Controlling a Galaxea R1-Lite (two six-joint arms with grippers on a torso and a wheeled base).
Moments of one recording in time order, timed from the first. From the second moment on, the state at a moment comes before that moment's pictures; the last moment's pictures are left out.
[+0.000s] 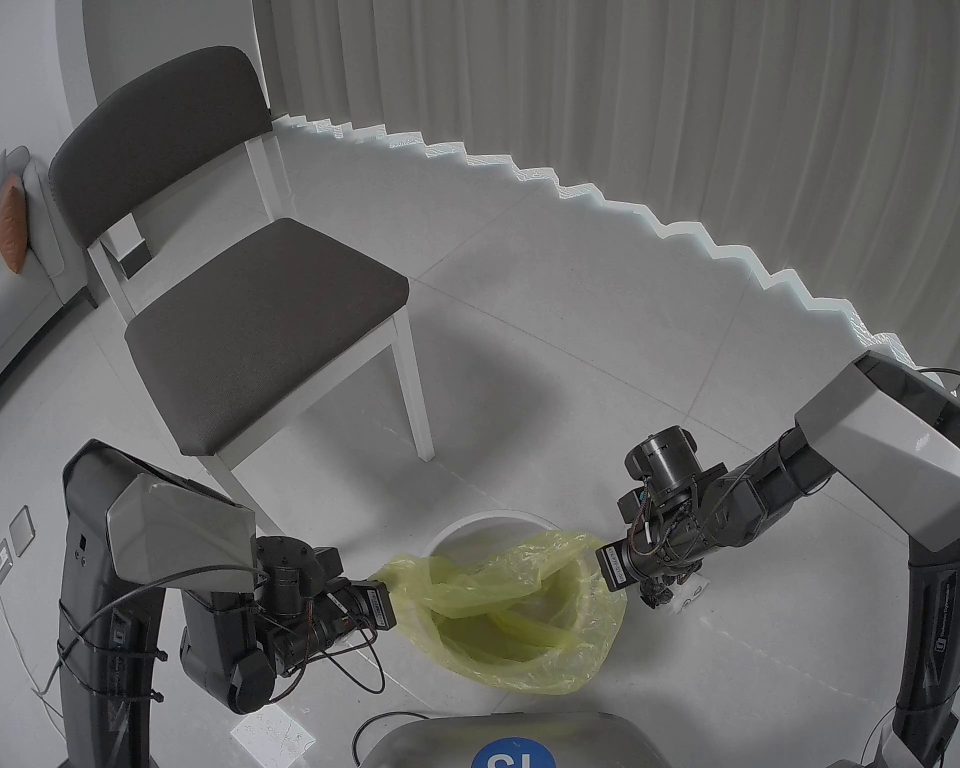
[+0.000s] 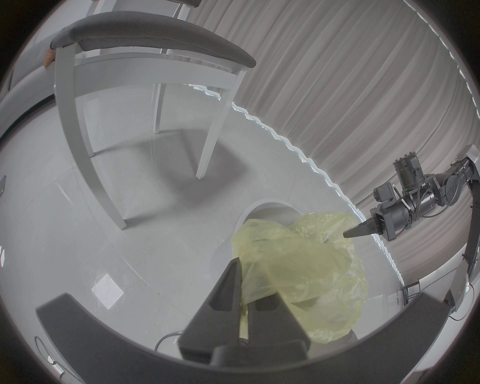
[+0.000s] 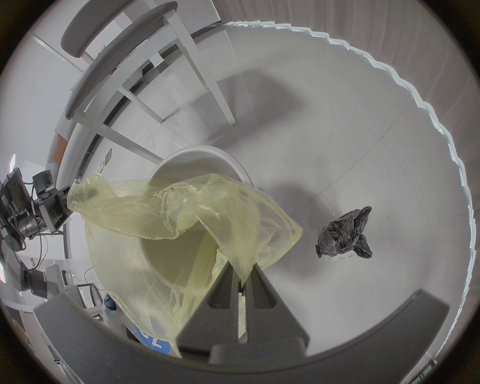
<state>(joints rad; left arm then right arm) -0.40 2.41 -0.43 -1.54 -0.13 -0.38 0.44 2.29 -1.19 -0.07 0.09 0.12</state>
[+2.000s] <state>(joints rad) -0.36 2.53 -0.54 -1.51 -0.13 -0.36 0.41 2.33 -1.23 -0.07 0.09 0.09</state>
